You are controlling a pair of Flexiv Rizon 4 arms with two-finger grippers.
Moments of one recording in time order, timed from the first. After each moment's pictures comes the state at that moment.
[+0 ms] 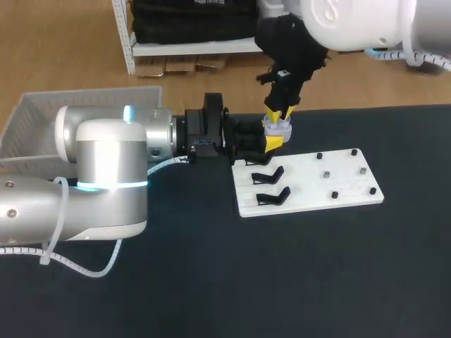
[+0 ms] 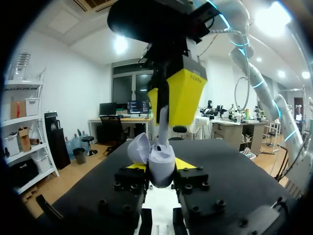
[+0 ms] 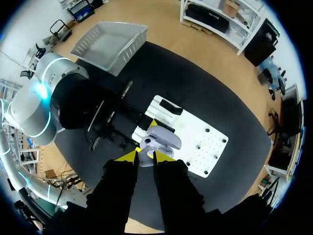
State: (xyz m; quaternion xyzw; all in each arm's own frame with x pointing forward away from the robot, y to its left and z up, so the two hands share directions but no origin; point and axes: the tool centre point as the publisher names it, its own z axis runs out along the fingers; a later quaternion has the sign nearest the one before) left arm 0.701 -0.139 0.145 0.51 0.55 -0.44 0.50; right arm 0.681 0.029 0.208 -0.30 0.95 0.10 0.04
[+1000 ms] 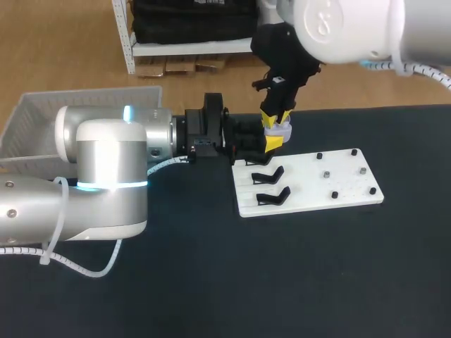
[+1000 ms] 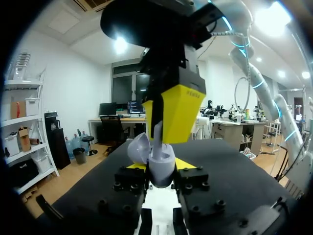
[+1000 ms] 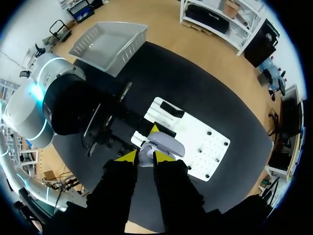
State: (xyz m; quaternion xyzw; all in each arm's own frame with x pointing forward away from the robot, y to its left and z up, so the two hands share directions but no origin) left arm 0.701 -0.139 0.145 0.51 0.55 -0.44 0.50; right arm 0.685 0.036 0.196 -0.30 0.95 0.10 0.05
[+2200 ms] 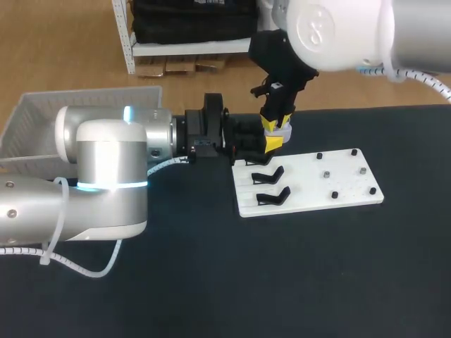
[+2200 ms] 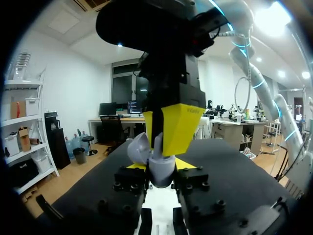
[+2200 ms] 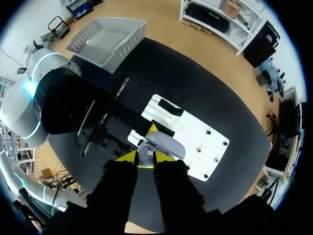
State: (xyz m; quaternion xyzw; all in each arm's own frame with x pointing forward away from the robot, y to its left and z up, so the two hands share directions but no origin) left arm 0.701 -0.139 0.144 0.51 0.55 -0.44 0.50; right arm 0.685 0.035 0.186 -0.31 0.95 0.08 0.04
